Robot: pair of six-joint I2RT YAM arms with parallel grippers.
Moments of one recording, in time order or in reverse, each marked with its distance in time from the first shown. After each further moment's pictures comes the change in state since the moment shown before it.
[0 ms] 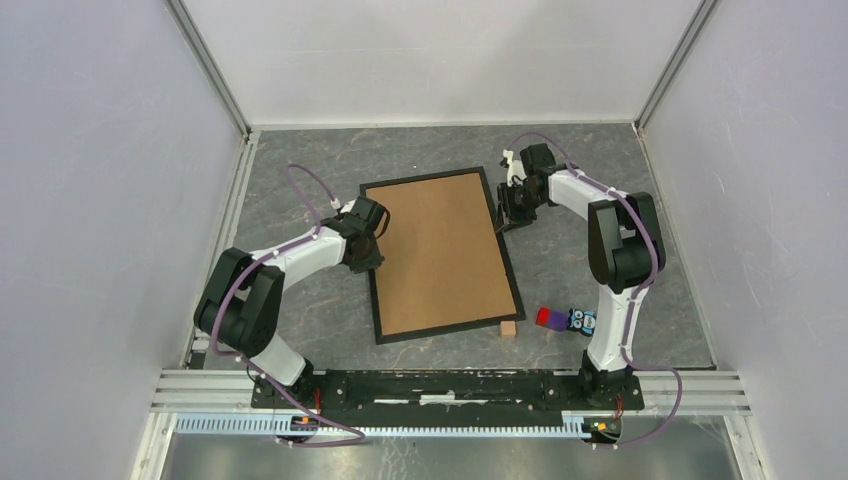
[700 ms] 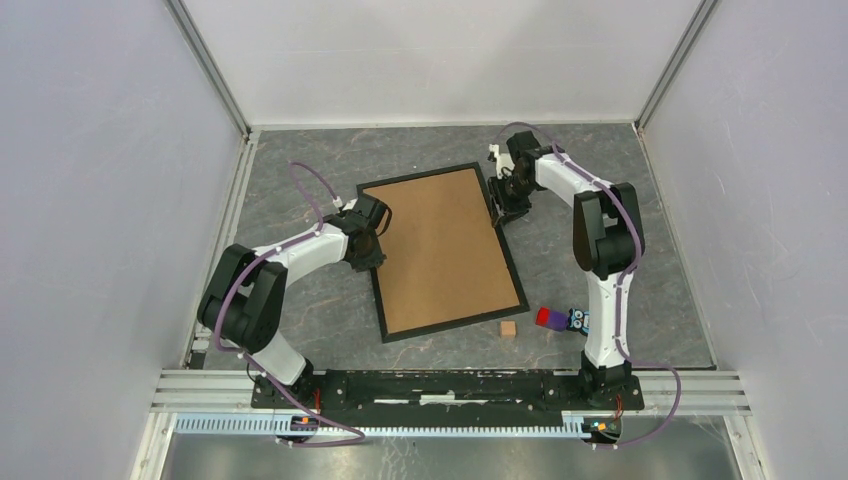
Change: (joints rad) left arm -0.001 0.028 0.031 -0.018 0.011 0.000; right arm 0.034 0.159 0.257 -0.203 0.070 -0.083
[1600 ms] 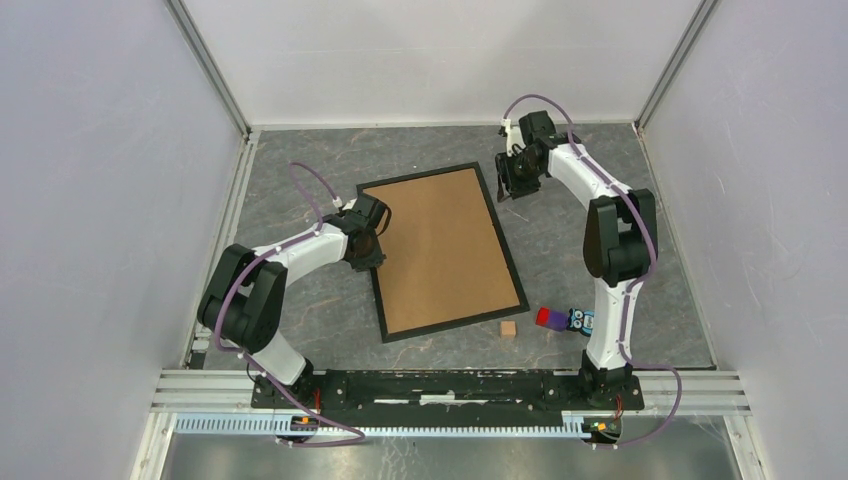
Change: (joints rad) left arm 0.002 0.001 0.000 0.000 0.008 0.000; right arm -0.023 -0.090 0.084 0.017 0.053 -0.012
